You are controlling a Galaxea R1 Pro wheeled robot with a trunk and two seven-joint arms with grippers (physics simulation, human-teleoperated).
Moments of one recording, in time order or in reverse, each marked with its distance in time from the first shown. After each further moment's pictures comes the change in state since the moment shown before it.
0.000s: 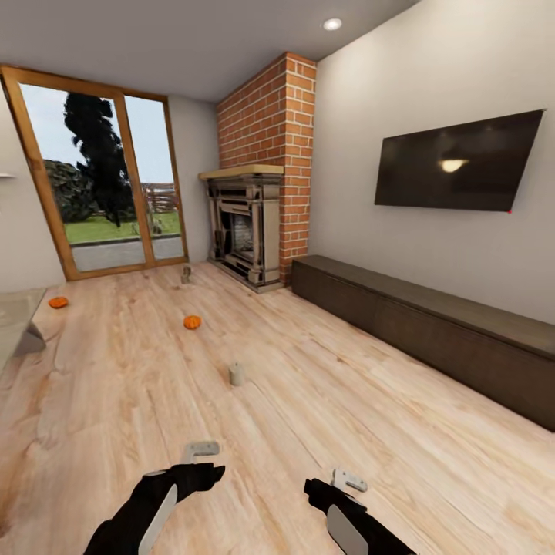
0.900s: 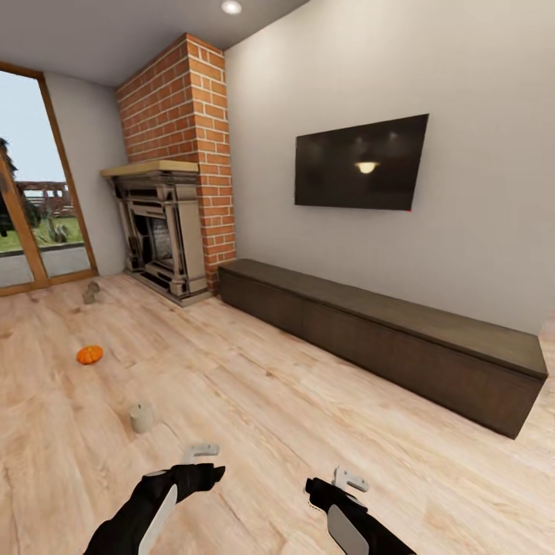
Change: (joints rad) left arm 0.000 0.000 0.000 0.002 -0.001 0.000 -0.002; right arm 0.000 -0.002 -0.001 0.002 -0.001 -0.015 -0.003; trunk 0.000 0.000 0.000
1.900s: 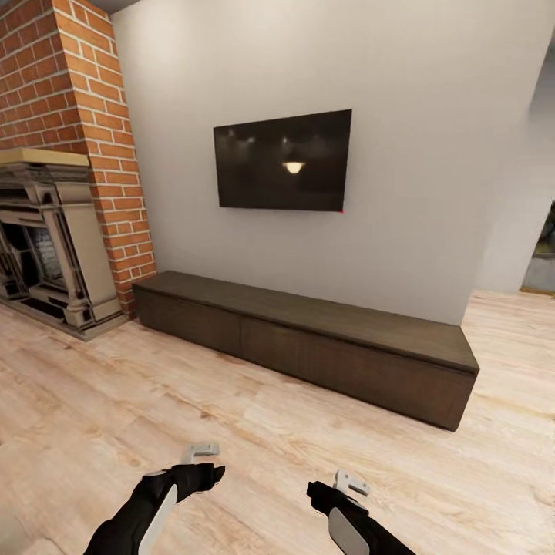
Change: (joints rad) left arm 0.000 0.000 0.000 0.000 0.000 0.000 0.001; right arm 0.000 0.000 0.000 0.020 -0.001 -0.001 0.000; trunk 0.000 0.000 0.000
